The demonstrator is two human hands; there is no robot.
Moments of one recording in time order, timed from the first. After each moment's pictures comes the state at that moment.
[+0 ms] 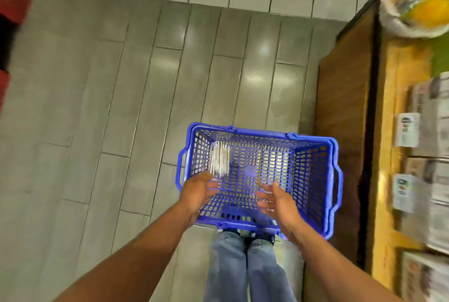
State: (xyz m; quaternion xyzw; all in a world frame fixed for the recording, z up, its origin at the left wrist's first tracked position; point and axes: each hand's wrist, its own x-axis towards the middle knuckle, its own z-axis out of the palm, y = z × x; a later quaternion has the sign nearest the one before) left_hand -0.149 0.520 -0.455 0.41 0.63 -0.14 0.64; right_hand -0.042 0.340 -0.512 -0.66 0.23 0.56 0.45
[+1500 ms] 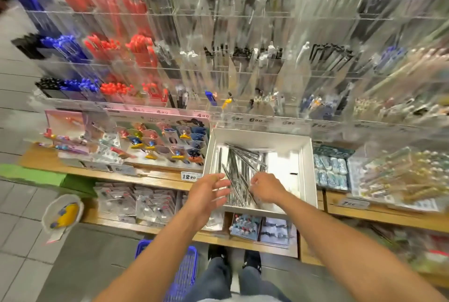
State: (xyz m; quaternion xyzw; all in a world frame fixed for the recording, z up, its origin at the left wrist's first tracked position) left_hand -0.022 -0.005 0.009 0.65 0.09 -0.51 0.56; right_hand -0.125 -0.167 -0.084 -0.82 0.40 0.19 0.37
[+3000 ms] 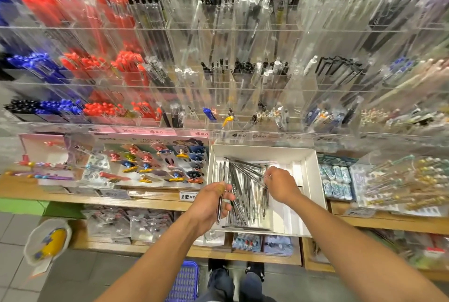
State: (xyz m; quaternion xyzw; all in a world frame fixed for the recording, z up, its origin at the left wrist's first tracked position) left_hand 0.027 -0.033 -0.014 0.63 0.01 -0.60 0.50; right_hand -0.111 -0.211 -0.078 -0.82 0.47 0.10 0.31
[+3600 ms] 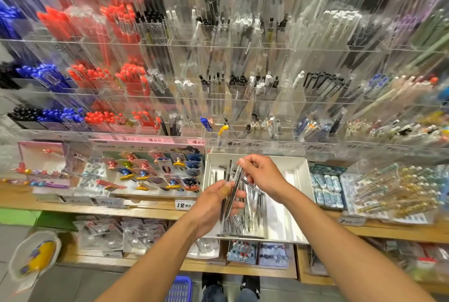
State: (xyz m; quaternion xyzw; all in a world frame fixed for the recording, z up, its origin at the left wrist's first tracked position) left_hand 0.023 -0.041 0.002 0.55 -0.08 -0.63 0.54; right_hand -0.074 -0.191 0.011 -0.67 0.37 -0.10 0.64
